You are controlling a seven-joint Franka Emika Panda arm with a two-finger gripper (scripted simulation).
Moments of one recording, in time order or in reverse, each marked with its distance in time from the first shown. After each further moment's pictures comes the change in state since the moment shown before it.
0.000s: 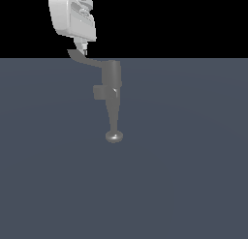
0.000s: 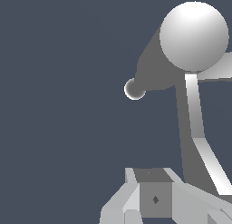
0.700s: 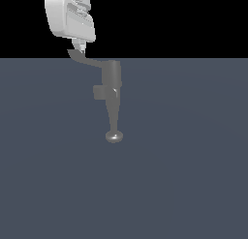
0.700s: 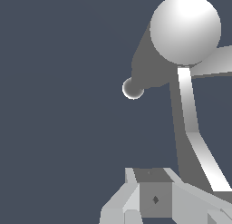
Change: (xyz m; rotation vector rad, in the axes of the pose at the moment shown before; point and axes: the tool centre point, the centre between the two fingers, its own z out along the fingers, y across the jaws) arm -0.003 0.005 0.003 0.008 0.008 0.027
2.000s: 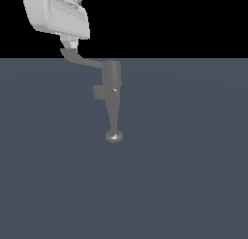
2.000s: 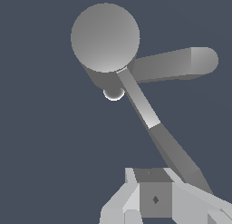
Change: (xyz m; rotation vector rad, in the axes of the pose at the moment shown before) arm 0.004 0.060 -0.003 0.009 -0.003 0.007
